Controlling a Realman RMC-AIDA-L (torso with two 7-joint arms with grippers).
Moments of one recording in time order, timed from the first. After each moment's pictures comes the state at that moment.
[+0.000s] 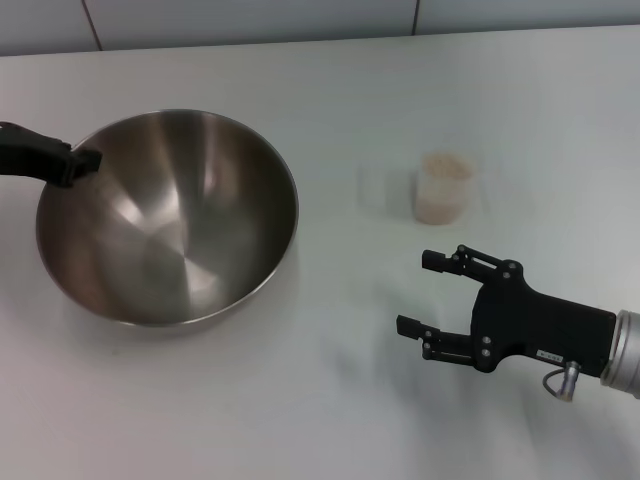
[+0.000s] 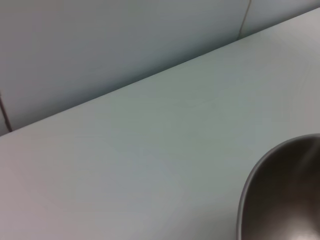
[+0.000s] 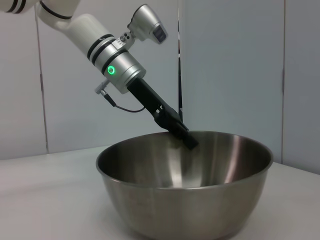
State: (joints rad) left arm -0.64 -2.05 0.74 0.97 2.48 1.30 -1.98; right arm 0.44 2.08 -0.13 -0.18 -2.33 -1.57 0.56
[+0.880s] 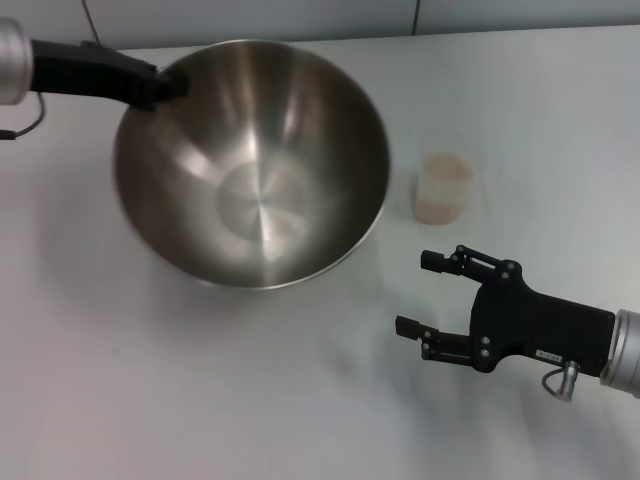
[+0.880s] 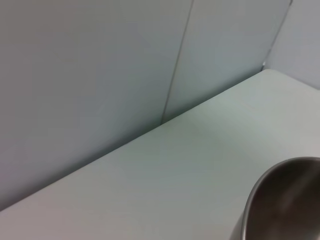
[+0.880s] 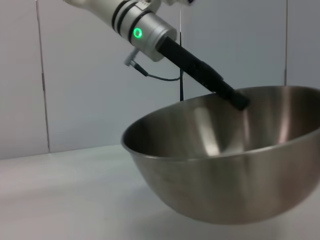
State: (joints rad) left arm -0.77 -2.07 0.74 0.98 2.36 1.38 -2.01; right arm 0.44 2.08 -0.14 -0.18 -2.33 -1.57 0.56
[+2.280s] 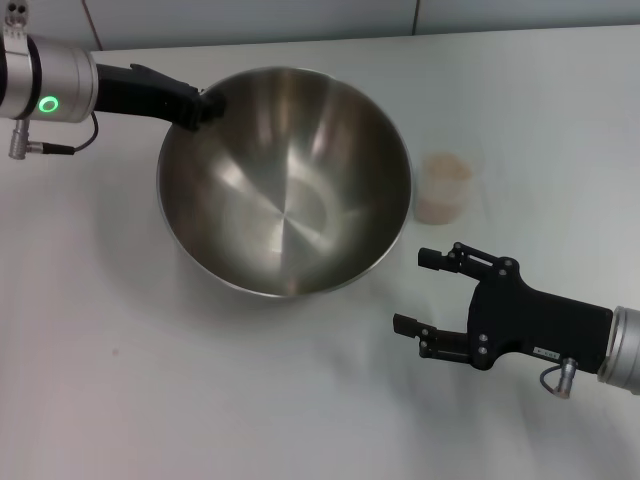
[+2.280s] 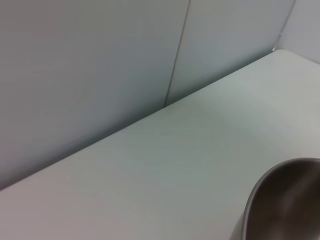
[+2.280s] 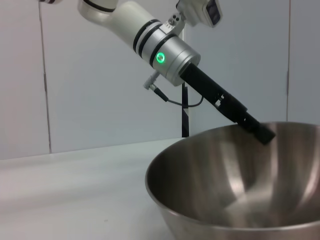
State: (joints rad) left arm -0.83 -2.06 0.83 0.75 2.33 1.16 -1.97; right arm 0.45 2.08 -0.14 -0.18 -2.33 -1.57 0.56
